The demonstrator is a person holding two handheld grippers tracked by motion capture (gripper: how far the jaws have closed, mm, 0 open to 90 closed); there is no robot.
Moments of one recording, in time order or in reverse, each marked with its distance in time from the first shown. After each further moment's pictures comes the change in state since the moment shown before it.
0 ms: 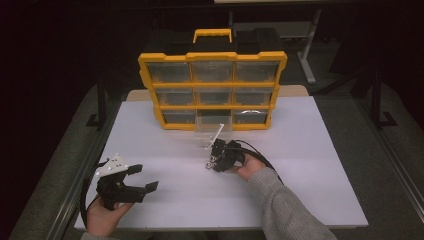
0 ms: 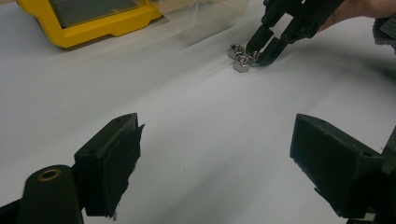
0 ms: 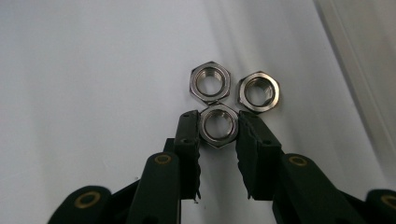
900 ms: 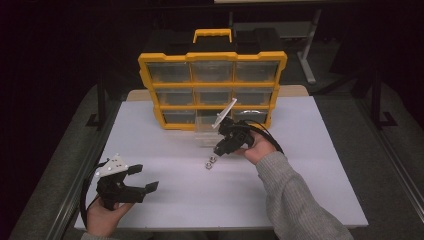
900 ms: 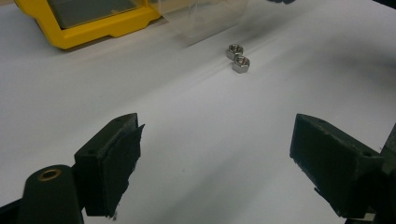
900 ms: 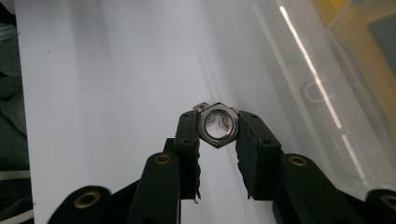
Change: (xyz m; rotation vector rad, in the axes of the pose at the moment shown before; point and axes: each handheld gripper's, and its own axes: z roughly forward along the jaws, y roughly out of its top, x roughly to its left) left arm -0.001 0.001 -0.001 0.005 -0.001 0.004; right arm -0.018 0.016 -0.076 -0.125 0.067 0.013
